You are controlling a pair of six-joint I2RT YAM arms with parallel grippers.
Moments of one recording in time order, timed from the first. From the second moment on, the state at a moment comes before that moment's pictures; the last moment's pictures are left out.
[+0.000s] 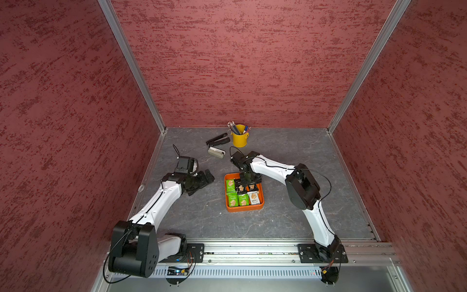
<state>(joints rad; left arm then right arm) -0.12 1.23 0.78 -0.61 0.29 -0.62 0.78 2.25 1.80 -1.08 0.13 0.59</state>
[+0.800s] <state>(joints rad) -0.12 1.21 0.78 -0.61 0.29 -0.62 0.78 2.23 1.78 -1.04 0.12 0.57</state>
